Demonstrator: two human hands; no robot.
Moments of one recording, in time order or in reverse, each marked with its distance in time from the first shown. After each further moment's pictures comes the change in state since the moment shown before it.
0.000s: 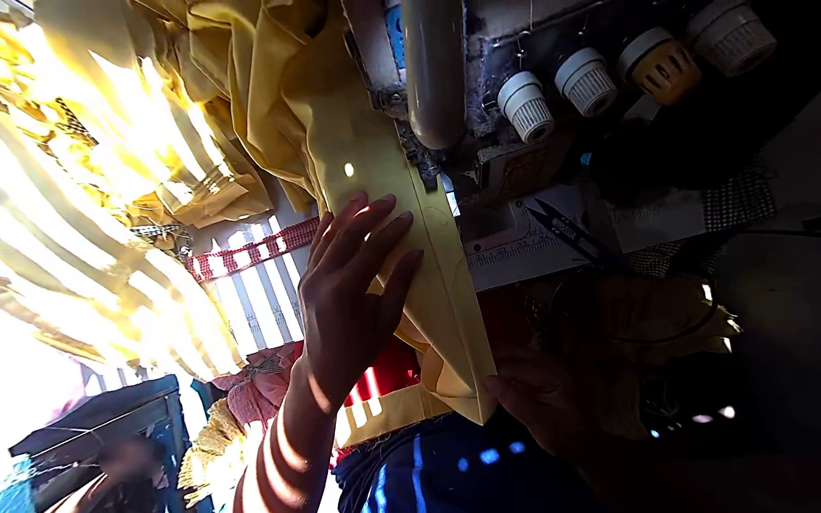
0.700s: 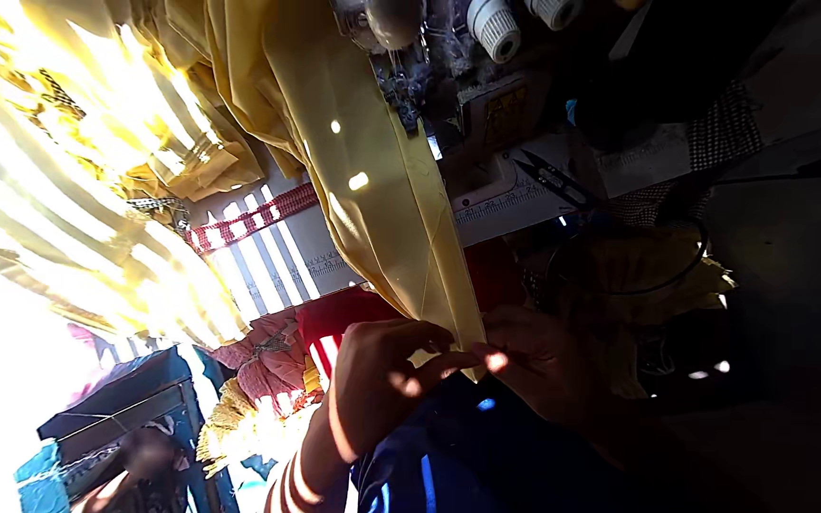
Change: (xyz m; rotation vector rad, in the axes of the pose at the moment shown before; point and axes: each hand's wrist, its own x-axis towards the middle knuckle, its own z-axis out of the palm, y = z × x) left_hand -0.088 0.053 -0.017 -0.417 -0.416 -0.197; right_hand -0.005 -0.034 0.005 -0.154 -0.034 -0.022
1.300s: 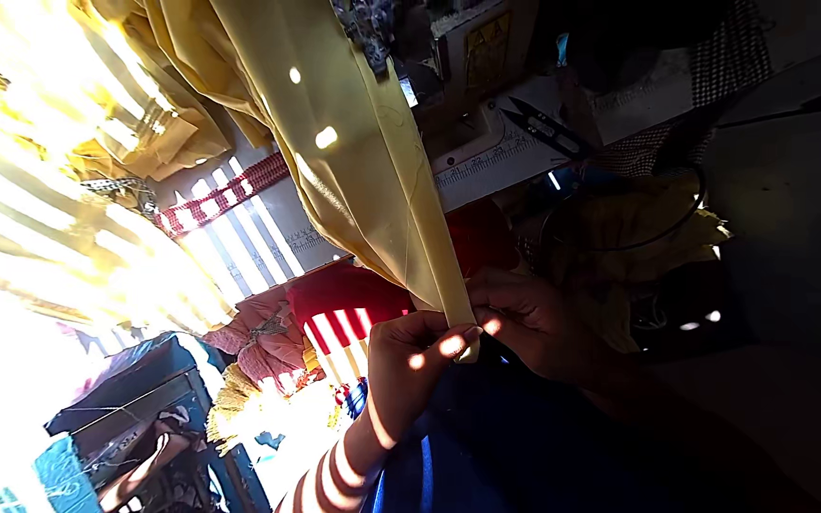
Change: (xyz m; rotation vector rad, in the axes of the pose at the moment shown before) left_hand -0.031 0.001 0.060 -0.703 0.177 -0.304; right_hand -0.008 0.004 -0.003 0.145 -0.119 0.146
